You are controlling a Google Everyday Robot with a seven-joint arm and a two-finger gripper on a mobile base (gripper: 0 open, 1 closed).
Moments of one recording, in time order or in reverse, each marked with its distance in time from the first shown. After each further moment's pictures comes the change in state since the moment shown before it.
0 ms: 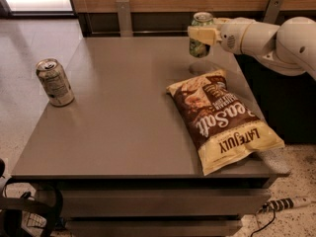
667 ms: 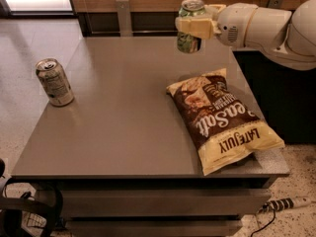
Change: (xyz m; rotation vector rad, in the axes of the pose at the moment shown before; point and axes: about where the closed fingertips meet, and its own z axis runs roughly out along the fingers) arm -0.062 0.092 -0.032 -0.173 -0.056 -0.064
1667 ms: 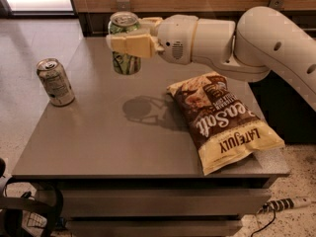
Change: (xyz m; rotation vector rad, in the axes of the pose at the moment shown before) arm -0.031 0.170 0.057 -0.305 -0.055 0.053
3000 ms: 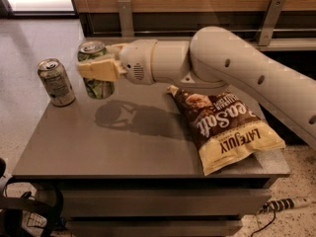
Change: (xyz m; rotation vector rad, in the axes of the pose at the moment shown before) arm 0.051 0.037 0.066 -0.034 0.097 0.095
